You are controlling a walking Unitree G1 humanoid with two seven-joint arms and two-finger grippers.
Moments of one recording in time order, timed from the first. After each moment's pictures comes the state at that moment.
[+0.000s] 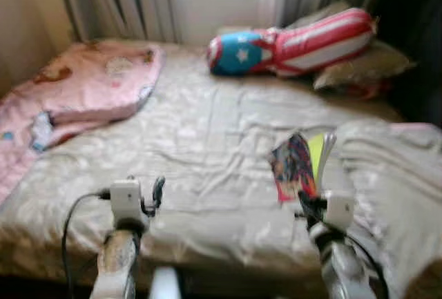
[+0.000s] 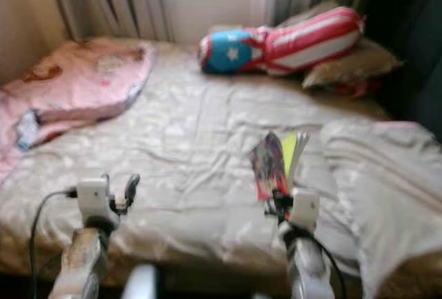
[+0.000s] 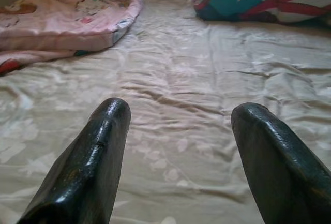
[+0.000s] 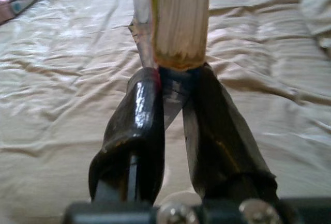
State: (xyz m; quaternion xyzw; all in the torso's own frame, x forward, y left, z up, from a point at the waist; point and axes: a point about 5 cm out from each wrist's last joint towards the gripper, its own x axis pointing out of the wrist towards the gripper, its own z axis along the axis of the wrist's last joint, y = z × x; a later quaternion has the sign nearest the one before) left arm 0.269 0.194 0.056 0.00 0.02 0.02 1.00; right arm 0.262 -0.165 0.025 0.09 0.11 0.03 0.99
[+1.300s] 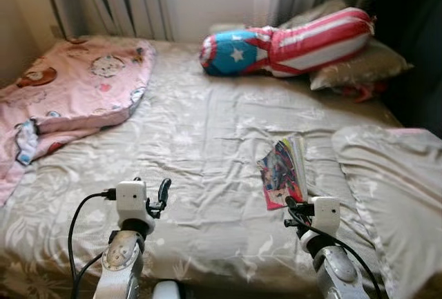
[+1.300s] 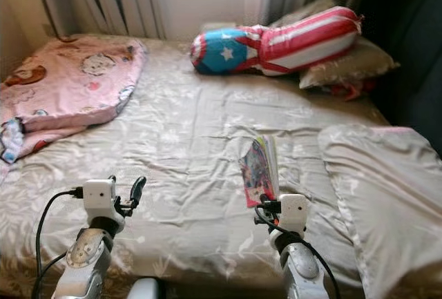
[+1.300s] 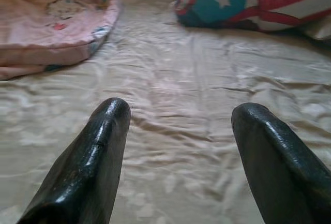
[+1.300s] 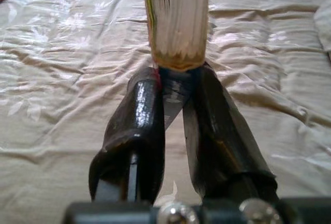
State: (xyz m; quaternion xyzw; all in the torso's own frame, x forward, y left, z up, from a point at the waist) left arm 0.276 0.190 0.065 0.00 0.00 0.00 1.00; right arm 0.261 -0.157 0.020 0.06 0.12 0.07 0.99
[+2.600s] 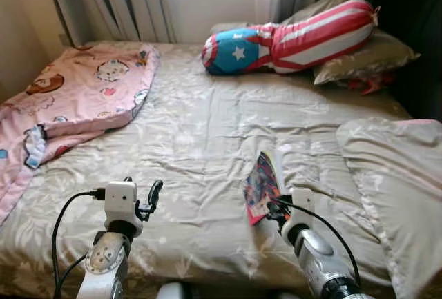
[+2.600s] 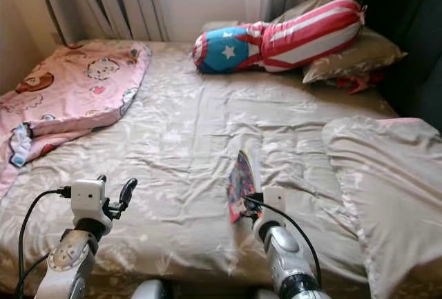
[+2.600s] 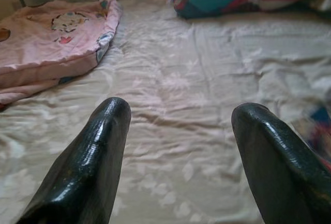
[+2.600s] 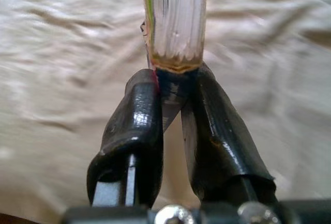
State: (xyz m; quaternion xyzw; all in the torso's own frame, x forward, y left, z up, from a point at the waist) left arm 0.264 0.207 0.074 0.05 0.02 -0.03 1.00; right arm 0.306 -0.119 0.011 0.13 0.23 0.13 0.95
